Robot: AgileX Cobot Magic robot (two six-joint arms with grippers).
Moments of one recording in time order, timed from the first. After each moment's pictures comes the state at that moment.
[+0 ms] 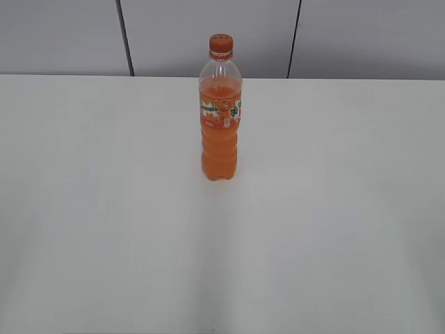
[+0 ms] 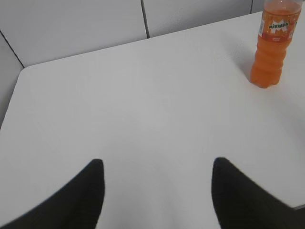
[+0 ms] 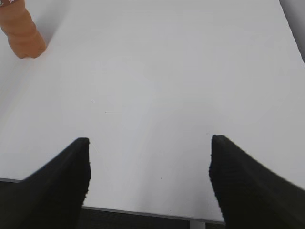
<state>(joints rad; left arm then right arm) -0.06 0.02 -0.57 -0.05 1.04 0.17 0.11 -0.01 -0.44 0.01 1.02 -0.08</state>
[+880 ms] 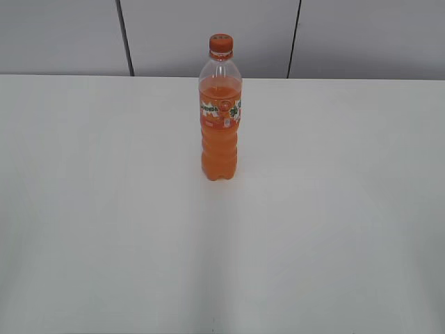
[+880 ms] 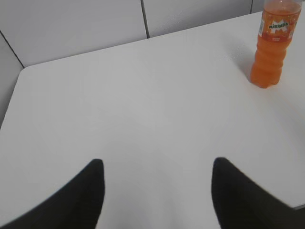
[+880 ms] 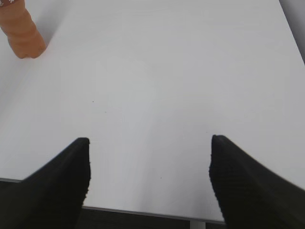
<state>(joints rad) -0.06 0.02 -0.57 -0.05 1.04 0.17 0.11 -0.01 -0.44 0.01 1.02 -0.08</state>
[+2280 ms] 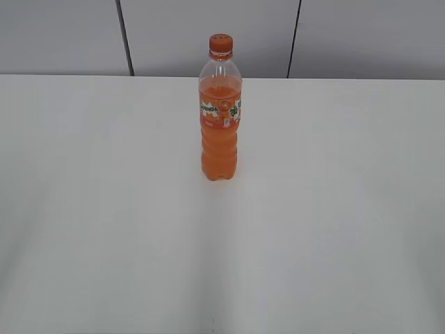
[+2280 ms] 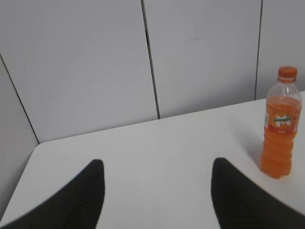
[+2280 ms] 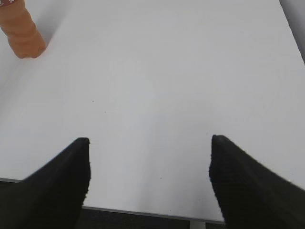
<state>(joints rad) -0.06 0.05 -0.52 -0.08 0.64 0.17 0.11 -0.01 -0.44 0.01 1.02 -0.08</state>
